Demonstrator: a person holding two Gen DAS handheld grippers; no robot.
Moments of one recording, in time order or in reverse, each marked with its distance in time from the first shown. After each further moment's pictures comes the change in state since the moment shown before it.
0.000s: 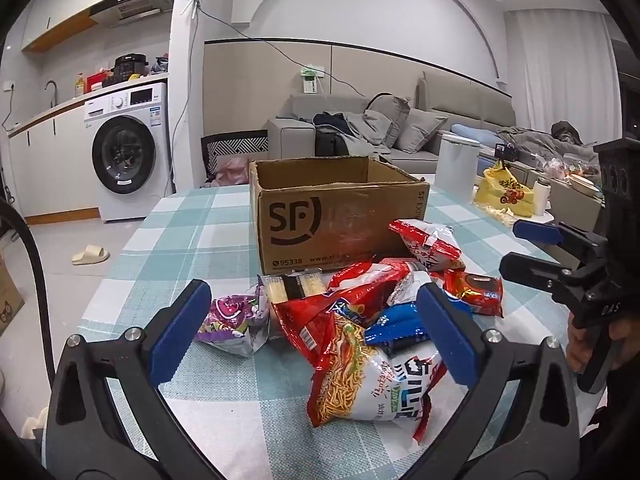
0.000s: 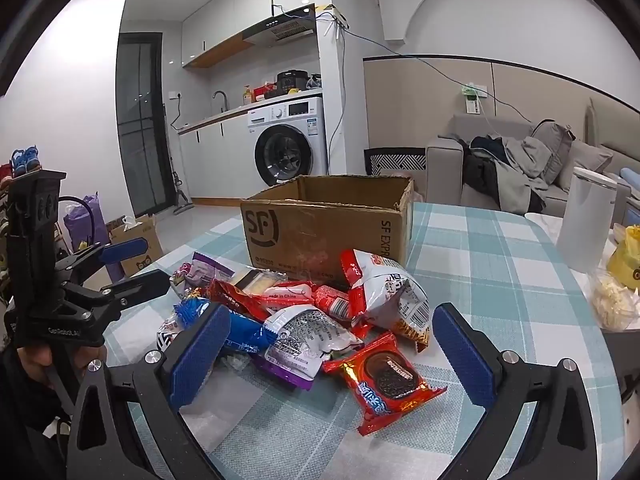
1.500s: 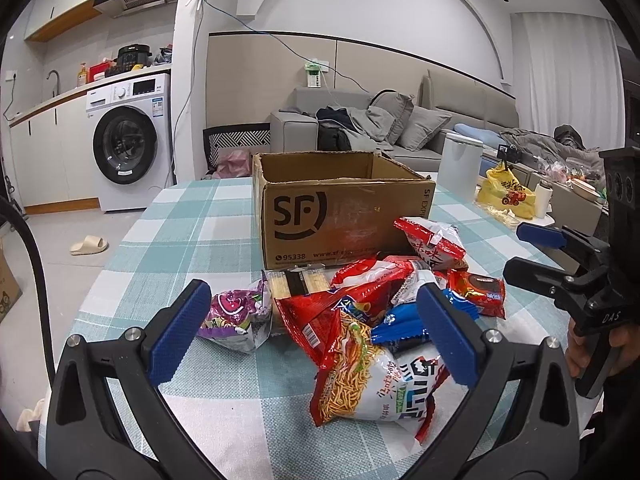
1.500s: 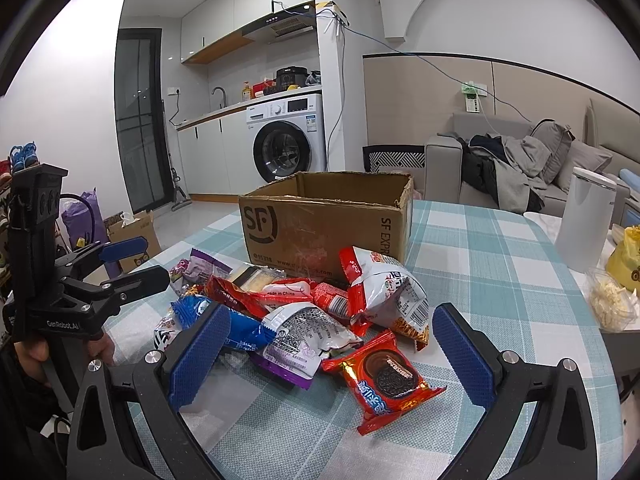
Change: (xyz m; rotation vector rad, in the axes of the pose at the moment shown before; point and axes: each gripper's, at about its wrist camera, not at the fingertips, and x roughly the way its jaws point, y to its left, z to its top) left arm 0.007 0.007 -0.001 -0.033 0.020 0.003; right arm 0.000 0.001 0.000 -0.009 0.001 -0.005
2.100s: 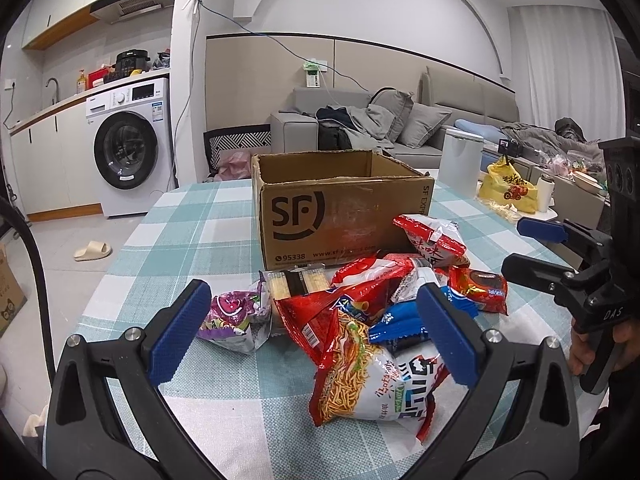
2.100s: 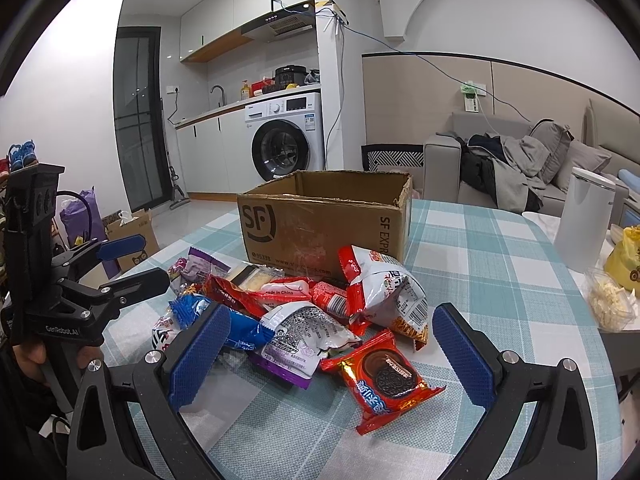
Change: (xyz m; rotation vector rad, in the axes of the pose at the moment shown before) left arm 0.000 -0.006 0.000 0.021 0.001 0.010; right arm 0.000 0.000 -0.001 -0.002 0.003 -0.004
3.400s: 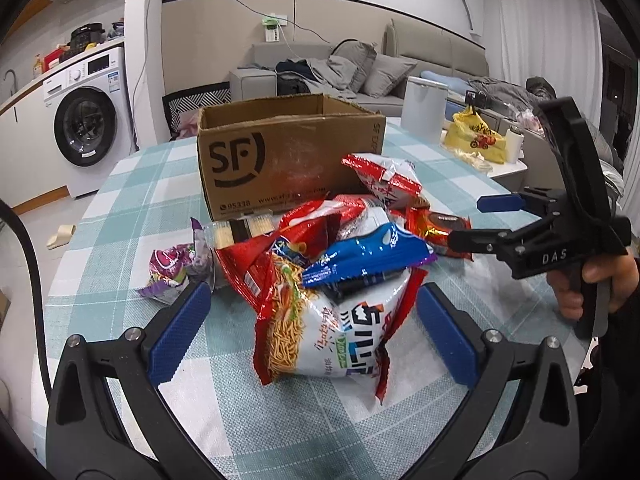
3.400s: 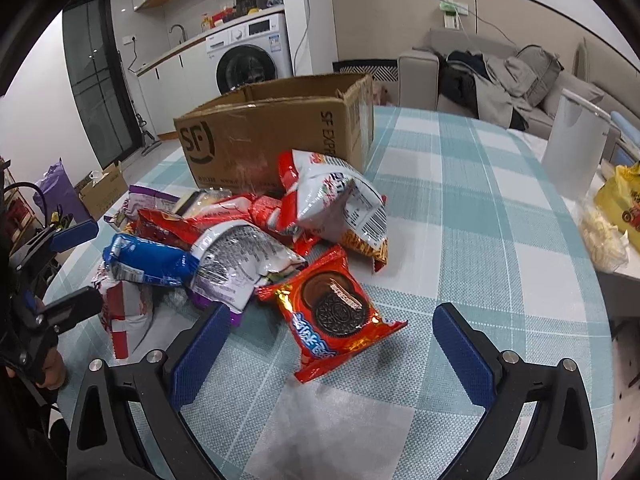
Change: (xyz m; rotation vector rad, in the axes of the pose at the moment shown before) left arm 0.015 -0.028 -0.013 0.071 0.196 -0.130; right arm 0.037 -0.038 -0.013 0.082 0.348 -0.070
